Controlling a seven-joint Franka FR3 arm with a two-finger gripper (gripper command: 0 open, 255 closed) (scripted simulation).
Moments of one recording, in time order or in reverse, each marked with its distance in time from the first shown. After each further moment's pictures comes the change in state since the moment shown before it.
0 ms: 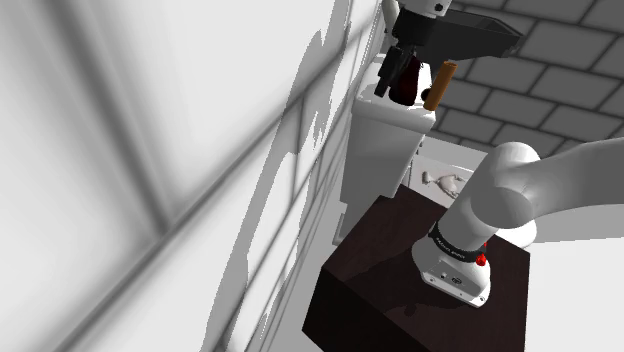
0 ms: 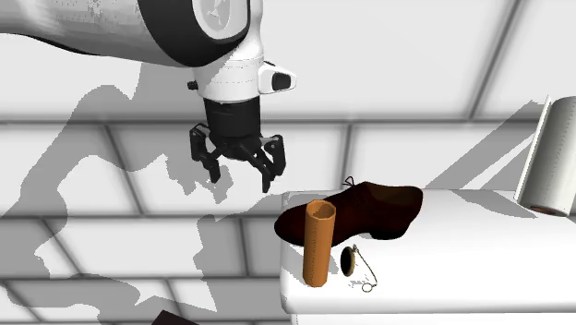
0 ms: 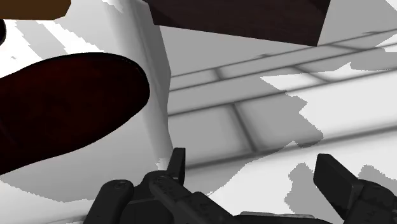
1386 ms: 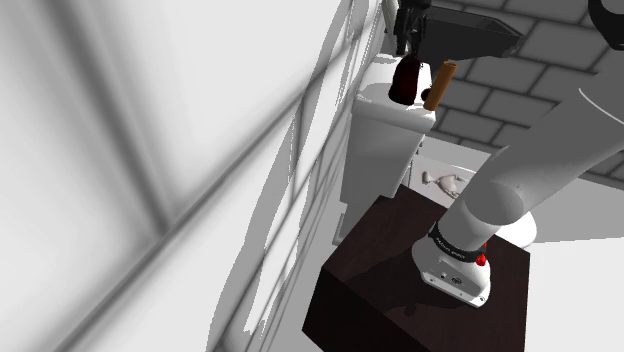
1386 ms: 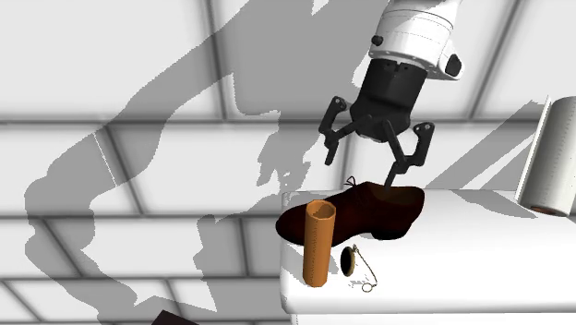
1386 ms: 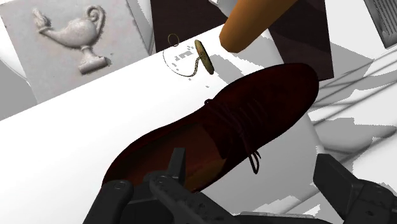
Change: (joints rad) arm -0.126 0.613 -0.298 0.656 -0.079 -0.454 -0.177
